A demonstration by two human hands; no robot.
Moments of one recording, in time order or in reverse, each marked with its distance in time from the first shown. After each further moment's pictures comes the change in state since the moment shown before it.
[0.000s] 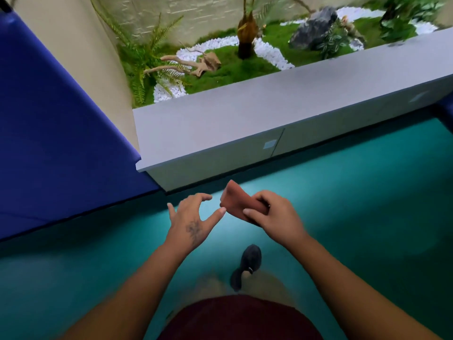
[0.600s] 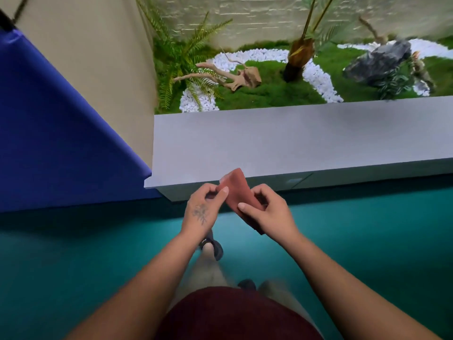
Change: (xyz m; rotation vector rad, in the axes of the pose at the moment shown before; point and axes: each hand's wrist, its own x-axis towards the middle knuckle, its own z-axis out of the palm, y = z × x) left_hand 0.224 0.040 -0.047 -0.679 0.171 -0.324; right_hand 0.251 -0.069 -0.002 0.248 -0.181 -0.019
